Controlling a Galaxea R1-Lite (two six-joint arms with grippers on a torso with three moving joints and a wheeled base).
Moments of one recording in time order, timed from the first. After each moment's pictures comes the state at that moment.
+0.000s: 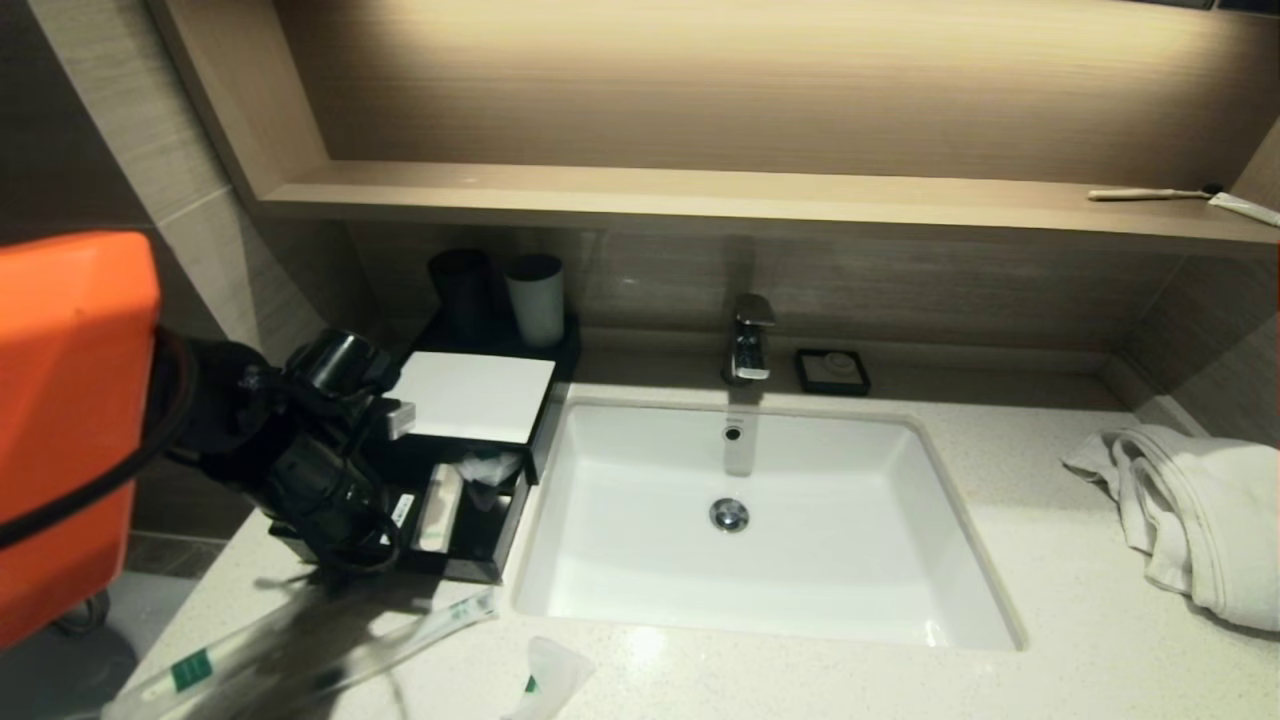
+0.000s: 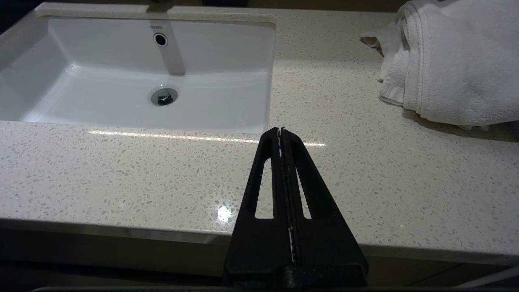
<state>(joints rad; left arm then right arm) -0.21 1.85 -1.16 0.48 0.03 -0.04 0.00 0.00 0.00 0.00 0.00 0.00</state>
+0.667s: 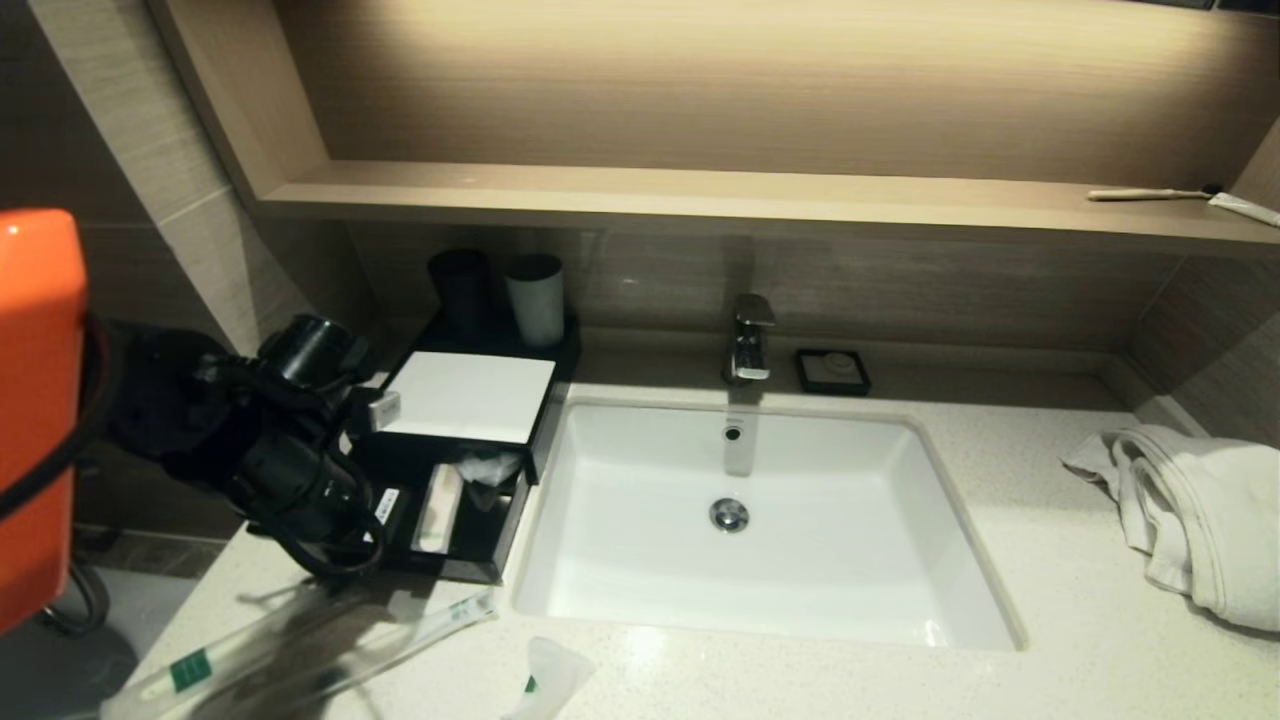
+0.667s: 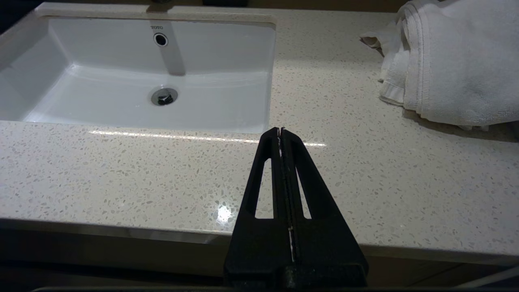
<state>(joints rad) -0.21 1.77 -1.14 0.49 0.03 -0.05 0.00 0.00 0.00 0.00 0.00 0.00</state>
